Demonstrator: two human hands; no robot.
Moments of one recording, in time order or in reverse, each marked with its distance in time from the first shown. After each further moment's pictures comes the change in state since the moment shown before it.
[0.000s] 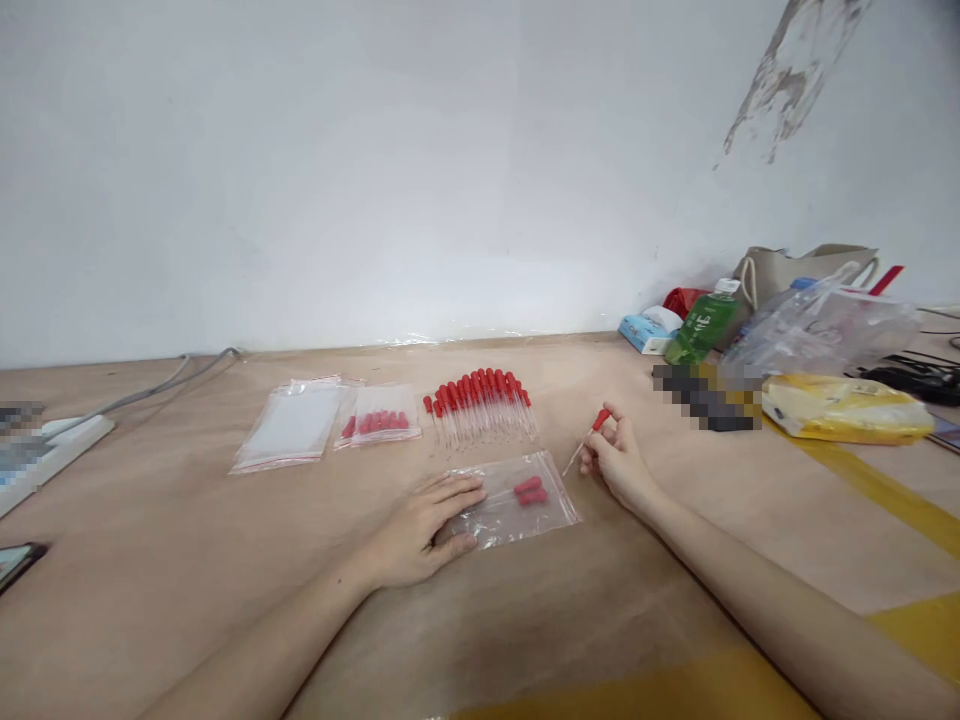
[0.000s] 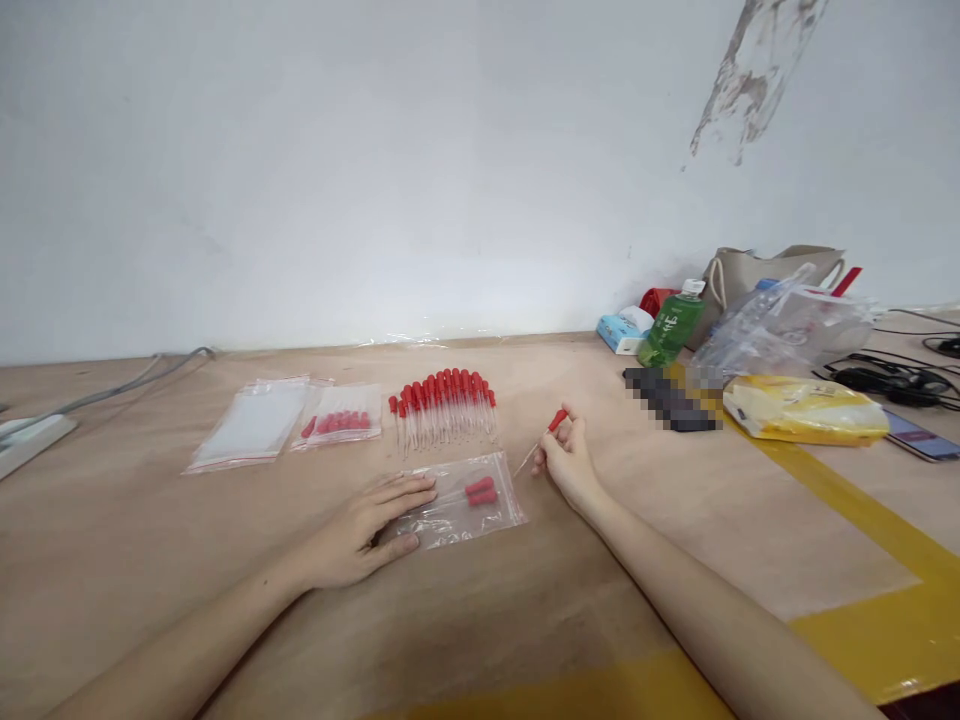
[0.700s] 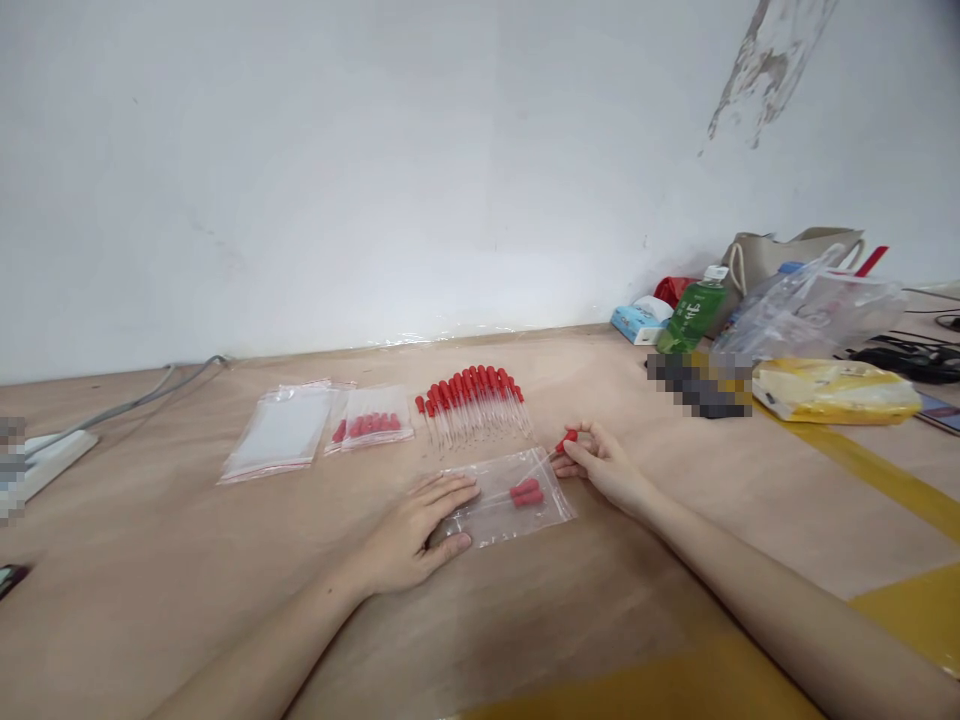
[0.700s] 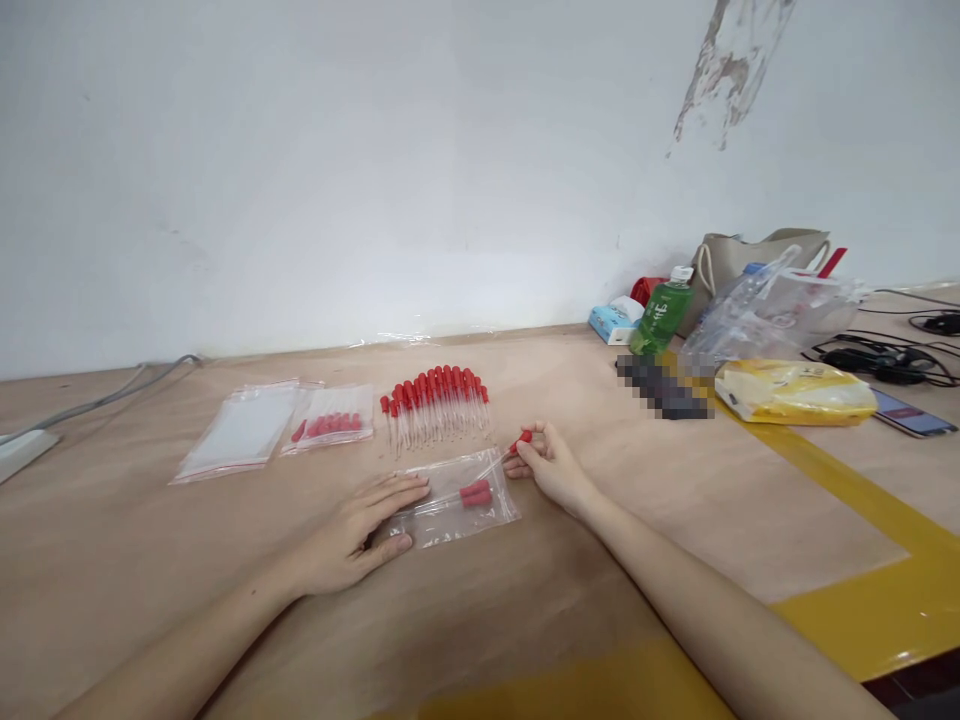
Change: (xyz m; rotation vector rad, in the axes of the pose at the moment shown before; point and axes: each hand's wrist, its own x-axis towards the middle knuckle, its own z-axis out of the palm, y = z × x) left_hand 0.000 0.005 -0.003 0.033 -0.027 -0.030; right_hand -0.014 -0.007 0.001 0.027 -0.281 0.173
